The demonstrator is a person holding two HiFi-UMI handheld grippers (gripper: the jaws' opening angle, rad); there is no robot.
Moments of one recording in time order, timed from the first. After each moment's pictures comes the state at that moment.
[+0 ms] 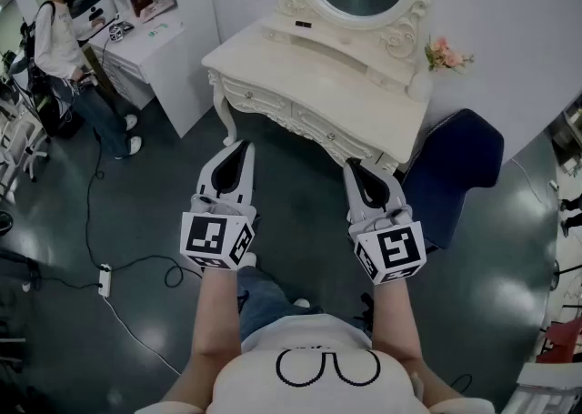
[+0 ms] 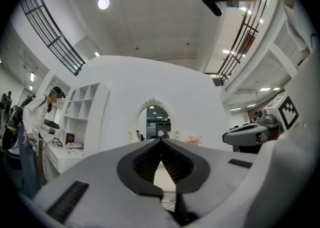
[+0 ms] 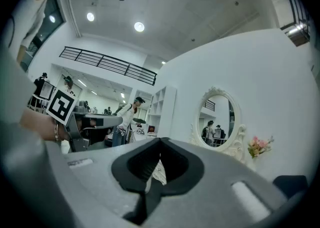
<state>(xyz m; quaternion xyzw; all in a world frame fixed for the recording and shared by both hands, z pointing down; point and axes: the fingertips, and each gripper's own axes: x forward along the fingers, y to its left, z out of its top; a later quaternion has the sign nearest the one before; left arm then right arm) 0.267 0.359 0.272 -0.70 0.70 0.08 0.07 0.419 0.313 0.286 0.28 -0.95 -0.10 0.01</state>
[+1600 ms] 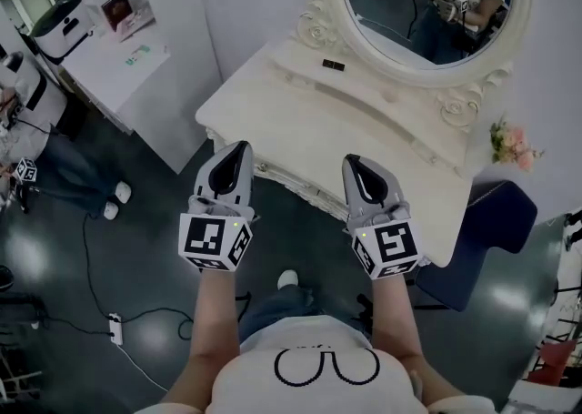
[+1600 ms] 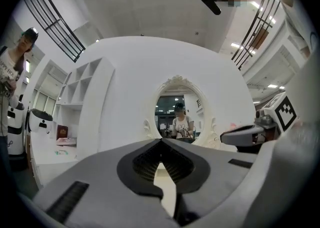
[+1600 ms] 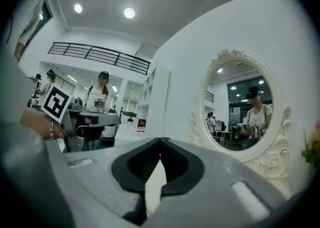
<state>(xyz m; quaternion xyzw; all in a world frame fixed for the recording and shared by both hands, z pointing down) -0.019 0.017 0.303 -0.70 0.71 0.06 0.03 0.134 -0.038 0.316 0.29 -0.95 -0.07 0.04</state>
